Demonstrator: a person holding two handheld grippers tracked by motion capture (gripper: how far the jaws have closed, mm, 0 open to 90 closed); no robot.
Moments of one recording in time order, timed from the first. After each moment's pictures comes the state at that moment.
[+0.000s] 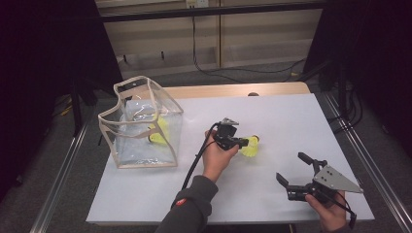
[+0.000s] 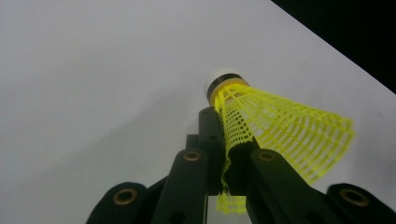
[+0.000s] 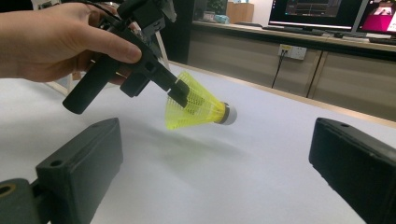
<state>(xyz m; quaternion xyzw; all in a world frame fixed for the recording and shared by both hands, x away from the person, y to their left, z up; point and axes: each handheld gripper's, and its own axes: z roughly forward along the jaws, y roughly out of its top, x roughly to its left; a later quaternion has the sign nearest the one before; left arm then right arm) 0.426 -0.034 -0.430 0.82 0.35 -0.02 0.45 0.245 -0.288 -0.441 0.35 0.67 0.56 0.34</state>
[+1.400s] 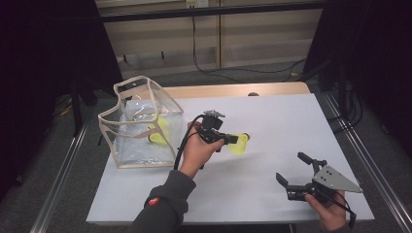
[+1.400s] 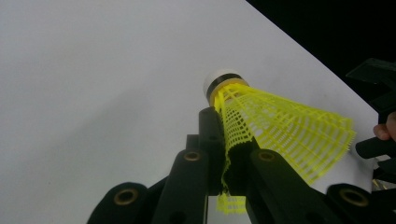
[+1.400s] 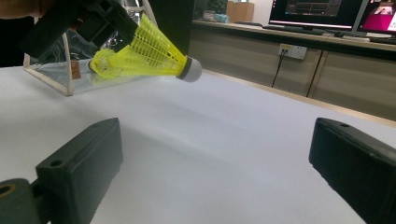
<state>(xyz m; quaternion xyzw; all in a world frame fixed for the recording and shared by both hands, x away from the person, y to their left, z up) 0.423 0.010 -0.375 0.83 0.33 -0.05 0.44 0.246 -0.288 -0.442 0.35 0.67 0.56 0.34</state>
